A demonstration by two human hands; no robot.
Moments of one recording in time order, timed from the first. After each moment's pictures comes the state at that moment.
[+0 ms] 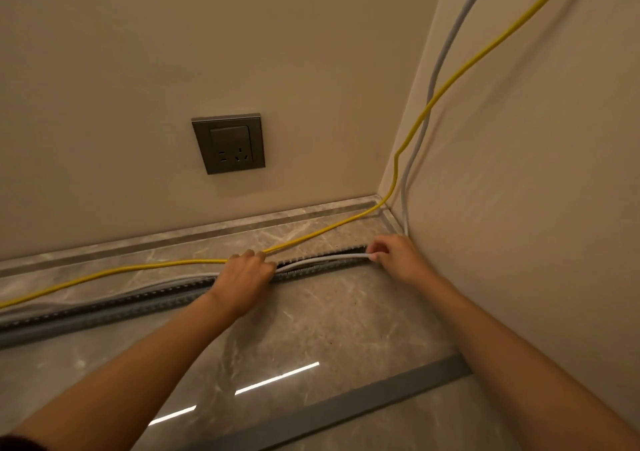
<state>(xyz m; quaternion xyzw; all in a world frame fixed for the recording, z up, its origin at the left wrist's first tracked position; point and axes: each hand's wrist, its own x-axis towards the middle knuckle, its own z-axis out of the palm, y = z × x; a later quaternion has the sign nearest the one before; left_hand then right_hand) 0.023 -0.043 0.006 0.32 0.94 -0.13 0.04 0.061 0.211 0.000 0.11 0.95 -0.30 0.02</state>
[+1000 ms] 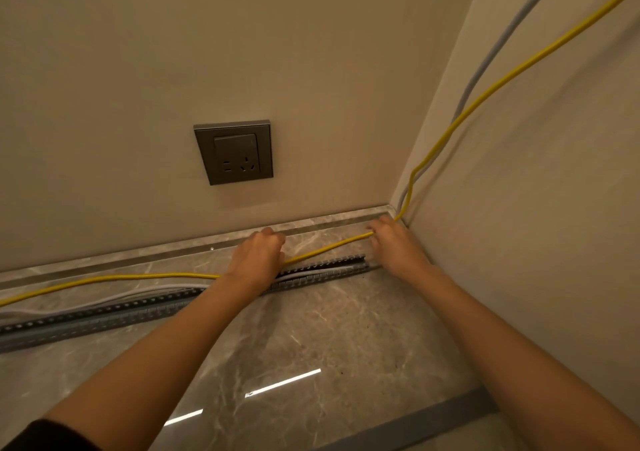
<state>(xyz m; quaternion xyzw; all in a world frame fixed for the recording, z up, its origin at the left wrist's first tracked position) -0.031 -0.024 0.011 0.22 0.97 0.09 0.04 0.008 0.199 0.007 0.07 0.99 -0.11 -0.01</state>
